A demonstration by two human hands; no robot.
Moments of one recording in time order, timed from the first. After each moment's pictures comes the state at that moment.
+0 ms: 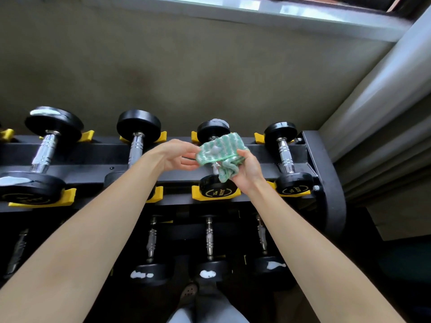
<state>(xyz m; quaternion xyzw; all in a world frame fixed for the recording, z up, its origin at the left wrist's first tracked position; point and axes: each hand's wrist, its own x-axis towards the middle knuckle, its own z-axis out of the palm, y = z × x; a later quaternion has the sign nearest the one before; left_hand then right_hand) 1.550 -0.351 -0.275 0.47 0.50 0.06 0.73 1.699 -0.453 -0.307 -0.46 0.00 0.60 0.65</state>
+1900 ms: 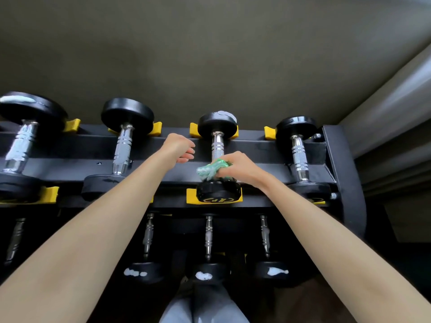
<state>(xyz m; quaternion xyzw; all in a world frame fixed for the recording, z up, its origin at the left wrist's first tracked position) 1.601 -0.313 -0.333 0.50 0.66 0.10 0.55 1.746 -0.414 -0.343 -0.67 -0.54 0.47 0.20</state>
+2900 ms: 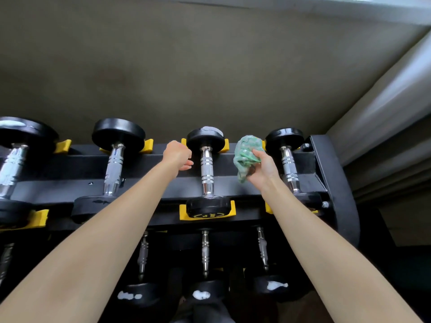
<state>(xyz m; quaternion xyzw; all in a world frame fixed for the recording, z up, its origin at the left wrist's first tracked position) 1.624 -0.304 -0.333 0.49 0.65 0.15 0.55 1.795 -0.405 -0.349 -0.54 0.08 0.55 0.63</state>
